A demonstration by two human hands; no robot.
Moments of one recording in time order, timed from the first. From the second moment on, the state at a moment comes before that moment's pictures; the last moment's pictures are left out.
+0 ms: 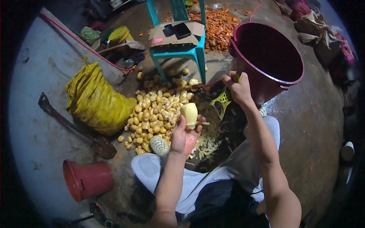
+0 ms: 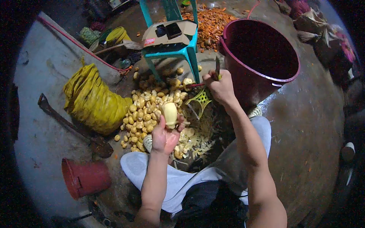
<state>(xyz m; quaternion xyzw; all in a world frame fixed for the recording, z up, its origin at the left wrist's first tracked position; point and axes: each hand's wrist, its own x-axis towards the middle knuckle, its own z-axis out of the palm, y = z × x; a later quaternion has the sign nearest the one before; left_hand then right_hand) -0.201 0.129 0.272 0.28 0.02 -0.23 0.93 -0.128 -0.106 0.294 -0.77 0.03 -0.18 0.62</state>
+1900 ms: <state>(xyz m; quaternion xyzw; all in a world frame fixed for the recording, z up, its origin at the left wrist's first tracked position) -0.205 0.121 0.274 0.31 -0.06 -0.18 0.93 -0.127 -0.062 0.250 -0.76 0.03 -0.05 0.65</state>
